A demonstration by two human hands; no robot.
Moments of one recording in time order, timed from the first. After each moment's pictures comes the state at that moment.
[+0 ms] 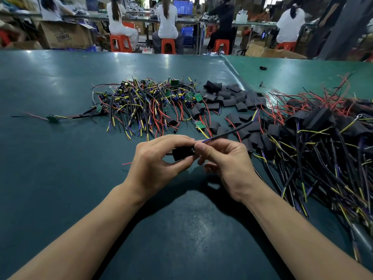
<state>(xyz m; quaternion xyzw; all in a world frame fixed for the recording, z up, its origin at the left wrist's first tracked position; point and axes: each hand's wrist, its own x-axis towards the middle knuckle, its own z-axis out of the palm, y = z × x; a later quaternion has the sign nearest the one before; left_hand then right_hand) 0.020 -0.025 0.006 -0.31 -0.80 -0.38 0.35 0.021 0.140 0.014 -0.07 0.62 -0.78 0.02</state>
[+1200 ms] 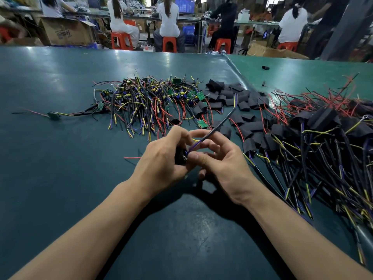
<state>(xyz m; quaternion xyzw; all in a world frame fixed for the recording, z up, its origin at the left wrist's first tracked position) 0.015 -0.023 0.004 -0.27 -0.85 -0.37 0.28 0.020 0.137 0.005 -0.17 0.62 -0.76 0.06</state>
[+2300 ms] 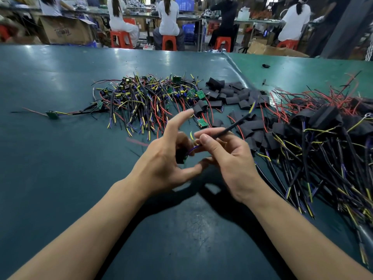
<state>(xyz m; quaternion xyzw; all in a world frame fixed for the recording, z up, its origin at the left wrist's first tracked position) 0.020 -0.024 0.007 -0.29 -0.84 -0.41 0.22 0.021 0.138 0.011 -0.15 0.63 -0.76 -0.04</state>
